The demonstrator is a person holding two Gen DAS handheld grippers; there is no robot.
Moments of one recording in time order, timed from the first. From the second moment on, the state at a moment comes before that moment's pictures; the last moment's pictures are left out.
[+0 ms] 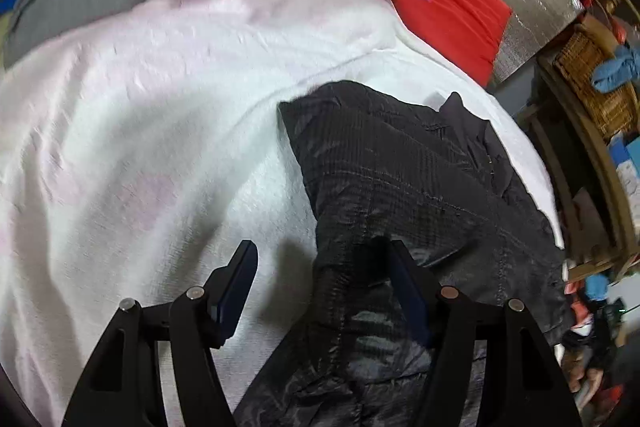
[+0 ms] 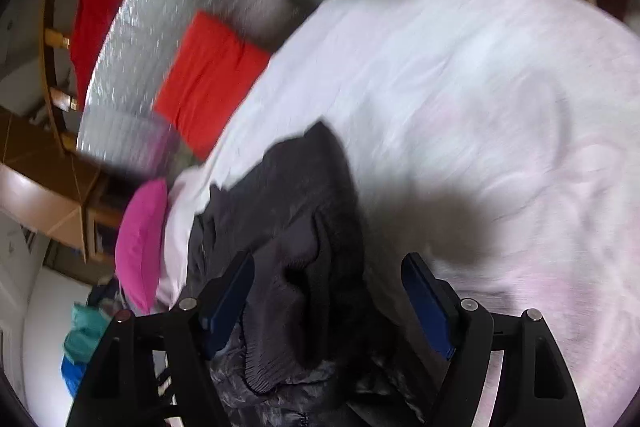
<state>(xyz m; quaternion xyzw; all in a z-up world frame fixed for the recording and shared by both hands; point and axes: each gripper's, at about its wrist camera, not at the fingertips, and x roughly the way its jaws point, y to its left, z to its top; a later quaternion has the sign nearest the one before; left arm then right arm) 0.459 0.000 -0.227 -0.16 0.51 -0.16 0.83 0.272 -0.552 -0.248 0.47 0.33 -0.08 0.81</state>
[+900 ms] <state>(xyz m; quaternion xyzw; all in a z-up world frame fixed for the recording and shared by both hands) 0.465 -0.015 -0.245 -0.20 0.55 -0.22 0.78 0.319 -0.509 -0.251 0.40 0.39 -0.04 0.83</state>
